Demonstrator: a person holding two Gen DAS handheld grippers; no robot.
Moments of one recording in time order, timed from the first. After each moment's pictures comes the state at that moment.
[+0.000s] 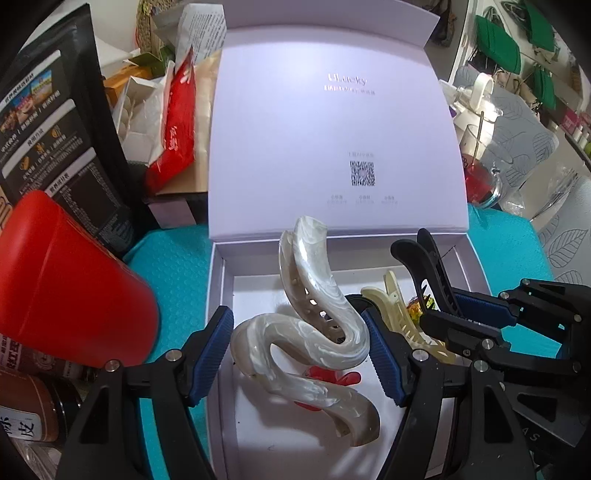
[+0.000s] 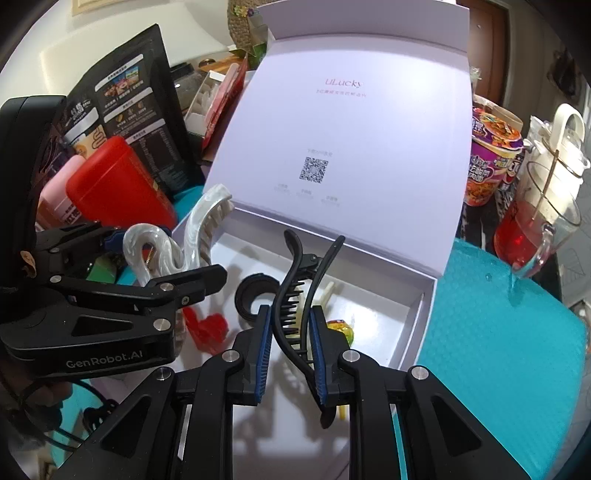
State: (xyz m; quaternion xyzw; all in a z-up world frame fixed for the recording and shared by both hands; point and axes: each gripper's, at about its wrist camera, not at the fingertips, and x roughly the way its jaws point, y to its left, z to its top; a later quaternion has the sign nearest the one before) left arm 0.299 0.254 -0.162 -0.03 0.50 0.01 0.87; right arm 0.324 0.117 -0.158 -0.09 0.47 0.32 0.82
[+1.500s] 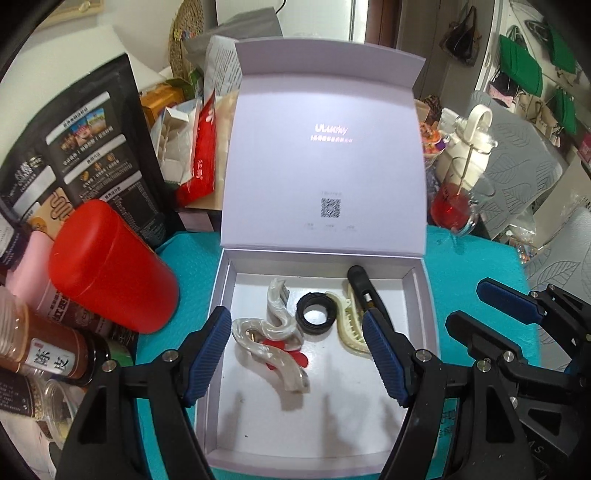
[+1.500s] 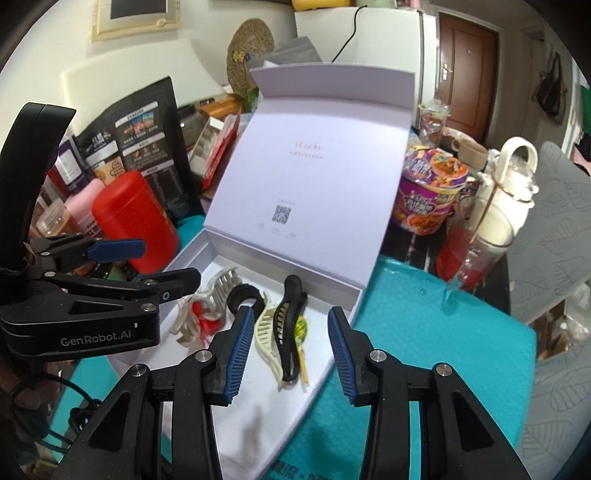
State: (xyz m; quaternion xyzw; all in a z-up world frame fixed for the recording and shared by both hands) left arm 0.266 0.213 -0.091 -0.06 0.48 0.07 0.87; right arm 0.295 0.061 -0.089 -0.09 0.42 0.31 0.85
